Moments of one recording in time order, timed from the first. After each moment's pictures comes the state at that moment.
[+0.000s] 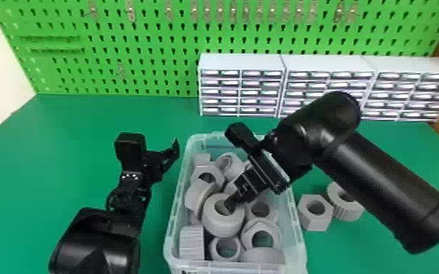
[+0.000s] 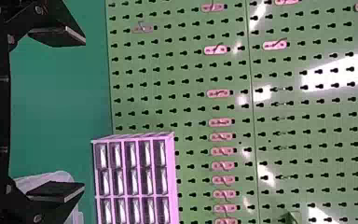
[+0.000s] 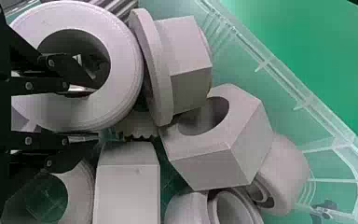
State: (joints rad) left arm -0.10 0.08 -0.13 -1.46 0.02 -0.02 0.09; right arm -0.83 -0.18 0.78 -1.23 -0.61 1.40 0.36
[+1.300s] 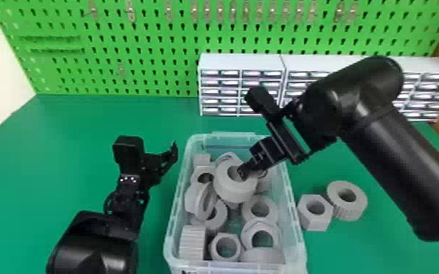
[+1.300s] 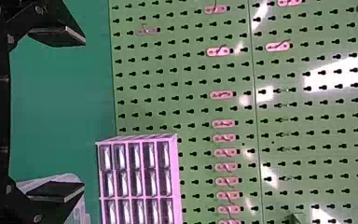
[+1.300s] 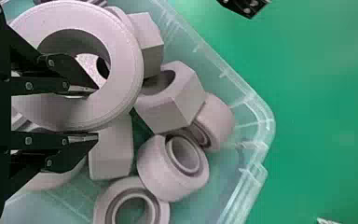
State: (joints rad) left arm -0.08 0.09 -0.13 -1.47 0.02 -0.02 0.09; right arm -0.82 -0.20 0.58 -1.42 -0.48 1.52 0.36
